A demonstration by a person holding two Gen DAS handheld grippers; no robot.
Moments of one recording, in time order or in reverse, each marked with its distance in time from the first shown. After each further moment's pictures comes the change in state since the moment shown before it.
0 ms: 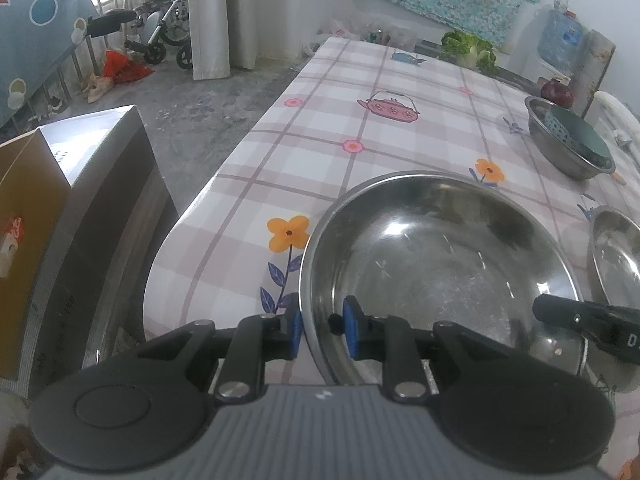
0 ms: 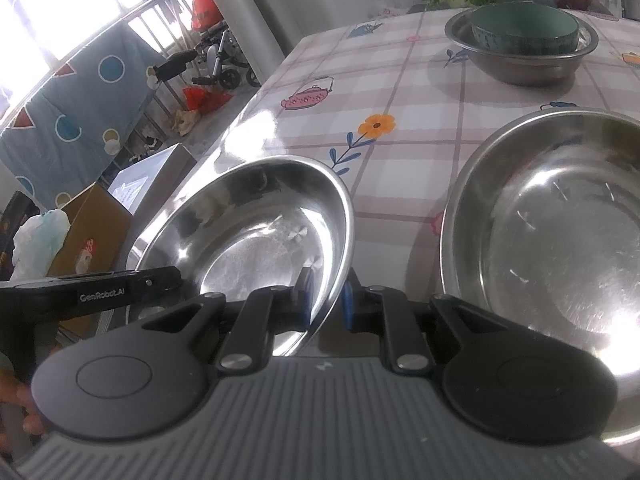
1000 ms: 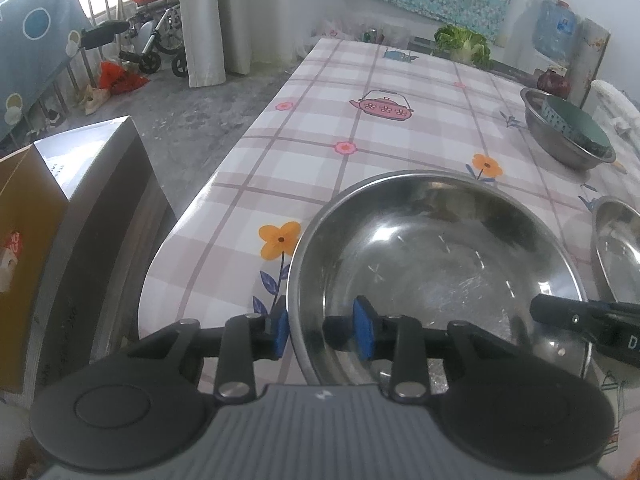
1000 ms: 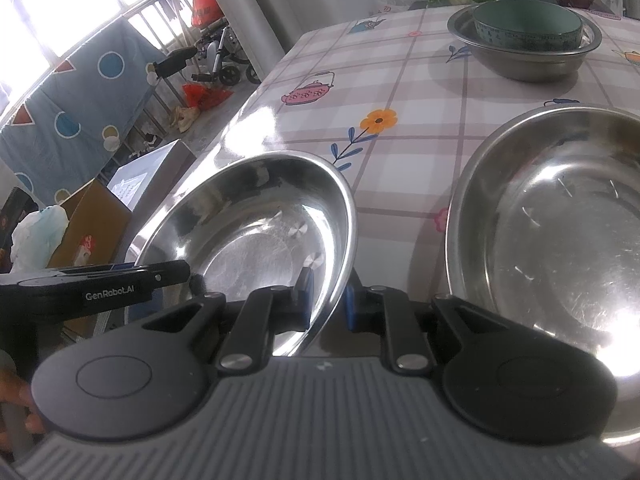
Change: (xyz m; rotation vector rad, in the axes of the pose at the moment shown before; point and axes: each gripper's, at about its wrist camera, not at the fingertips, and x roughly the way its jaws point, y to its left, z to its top) left arm 0.005 -0.007 0.002 0.040 -0.009 0.016; right arm 0.003 0.003 0.000 -0.006 0.005 -0.002
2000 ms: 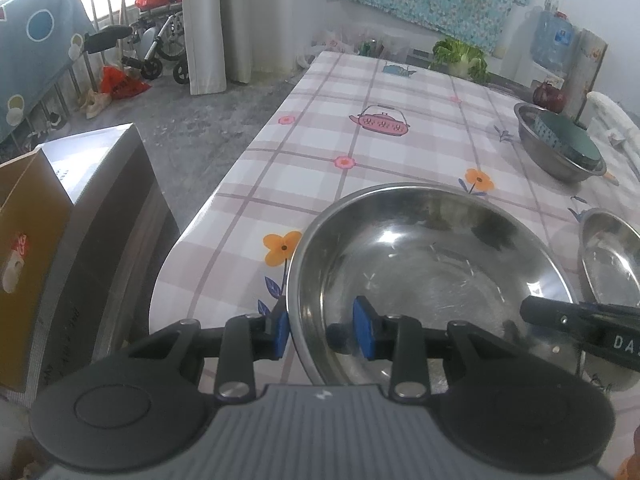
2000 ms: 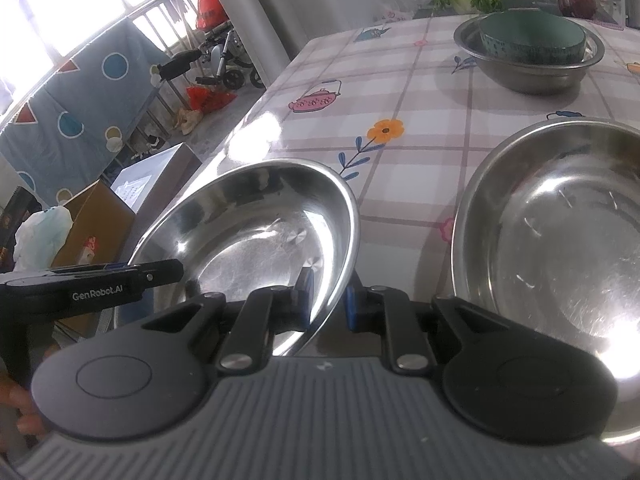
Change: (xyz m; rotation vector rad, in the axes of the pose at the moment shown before) left arm -0.015 0.001 0.002 -0.014 -0.029 -0.012; right arm -0.005 0.003 0.001 -0.013 -0.011 0.003
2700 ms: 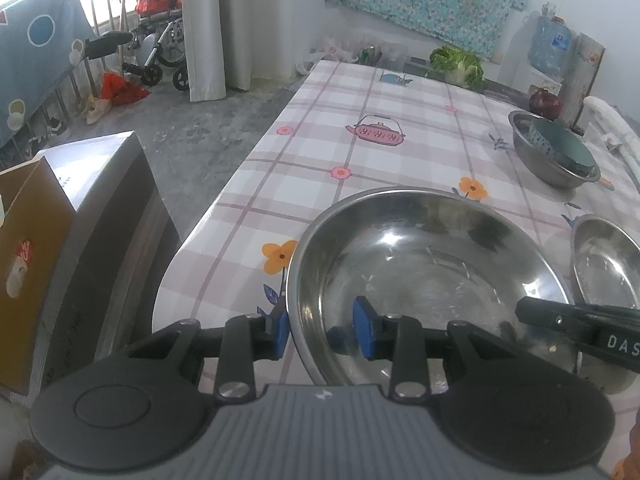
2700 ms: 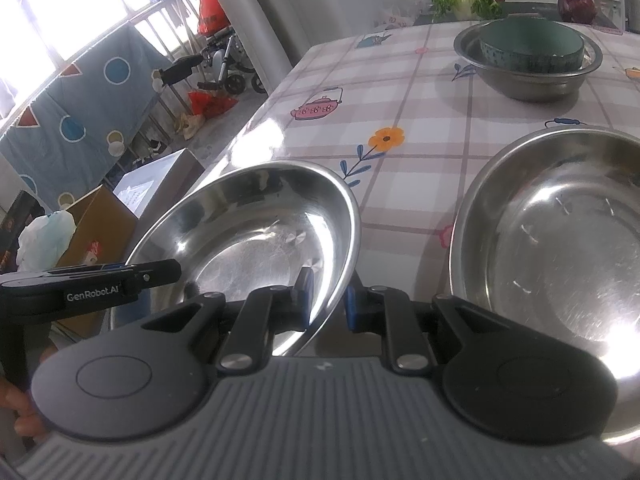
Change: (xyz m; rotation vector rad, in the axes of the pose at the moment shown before) left arm -0.011 -0.002 0.003 0.004 -0.019 -0.002; right arm -0.007 -0.001 0.002 0.000 -0.016 0.005
